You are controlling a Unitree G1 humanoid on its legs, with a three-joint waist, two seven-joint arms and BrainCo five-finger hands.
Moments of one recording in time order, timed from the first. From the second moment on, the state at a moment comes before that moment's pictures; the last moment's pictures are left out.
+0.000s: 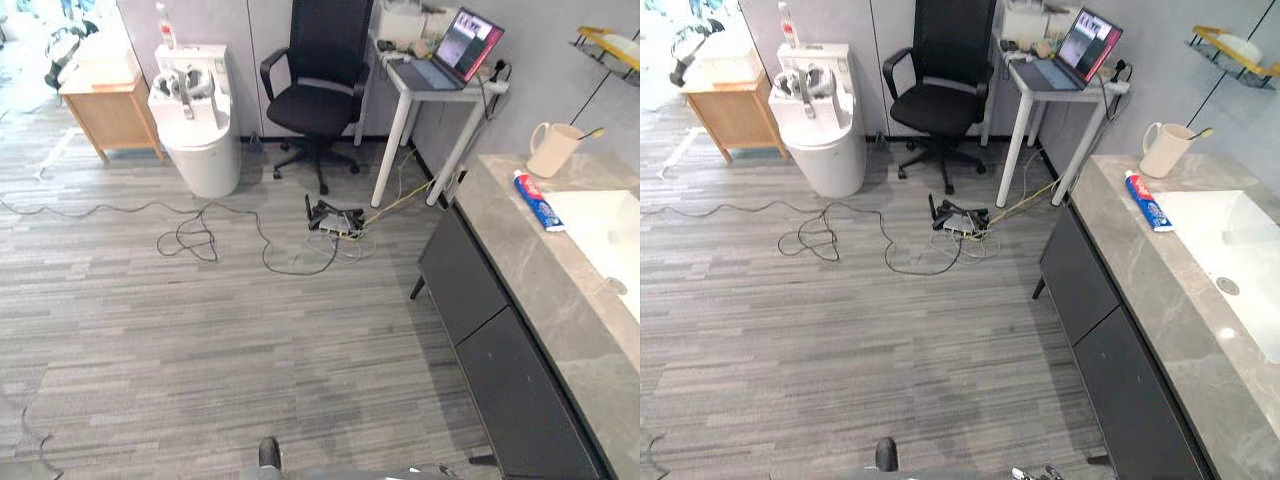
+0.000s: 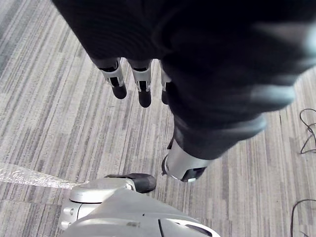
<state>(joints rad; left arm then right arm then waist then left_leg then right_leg) 0.24 0.08 0.39 1.06 0.05 -0.12 0.13 0.17 -0.01 -0.26 1.09 -0.02 -0.07 0.04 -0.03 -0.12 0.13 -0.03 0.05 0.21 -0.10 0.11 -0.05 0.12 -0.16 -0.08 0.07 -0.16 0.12</state>
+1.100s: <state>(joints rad) 0.16 -0.04 0.47 0.99 -0.04 -0.12 0.12 0.24 -0.06 -0.32 0.90 0.00 -0.10 0.03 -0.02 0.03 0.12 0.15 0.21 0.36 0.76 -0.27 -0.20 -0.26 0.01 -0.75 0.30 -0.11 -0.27</state>
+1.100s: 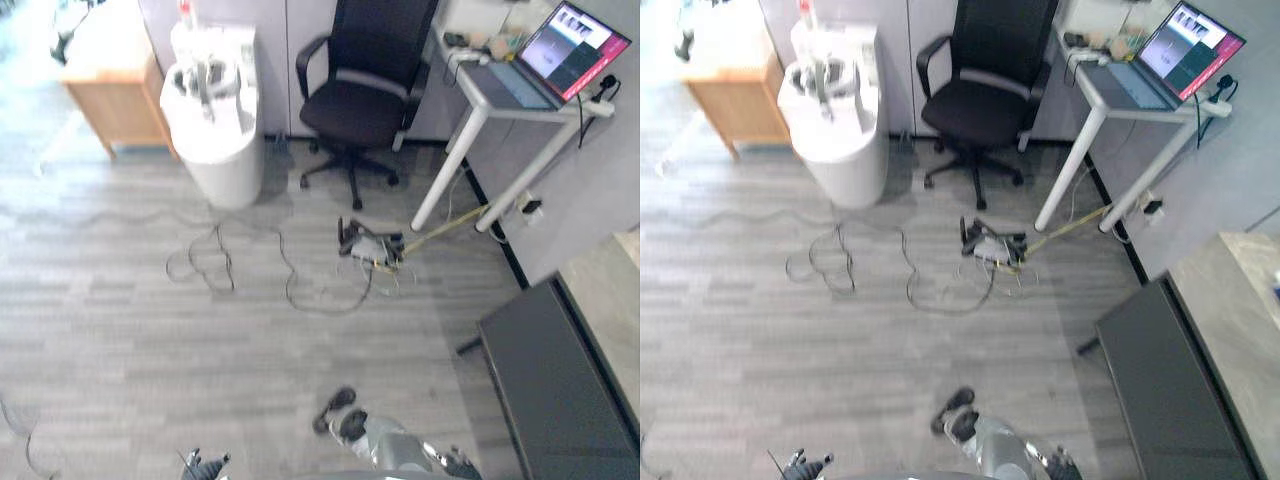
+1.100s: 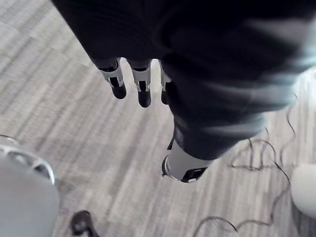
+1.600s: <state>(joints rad) 0.15 -0.08 0.53 0.95 -0.08 -0.14 0.11 0.19 -0.05 -0.27 0.93 0.04 -0.11 0.03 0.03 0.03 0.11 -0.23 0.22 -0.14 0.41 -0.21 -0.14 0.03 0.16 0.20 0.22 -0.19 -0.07</state>
